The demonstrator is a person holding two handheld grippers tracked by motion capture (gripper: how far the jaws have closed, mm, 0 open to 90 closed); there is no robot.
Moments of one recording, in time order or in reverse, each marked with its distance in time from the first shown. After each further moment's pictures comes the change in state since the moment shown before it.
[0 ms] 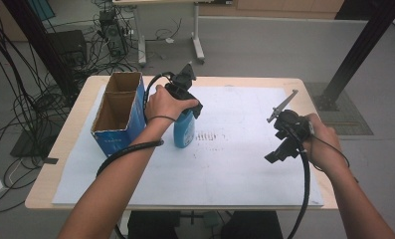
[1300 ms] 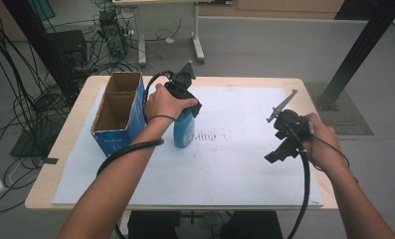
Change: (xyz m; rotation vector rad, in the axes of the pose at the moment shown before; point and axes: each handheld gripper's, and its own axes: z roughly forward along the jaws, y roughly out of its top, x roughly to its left) left arm 0.000 0.002 -0.001 0.000 0.026 -0.004; right arm 0.000 0.001 0.000 0.001 0.002 -0.003
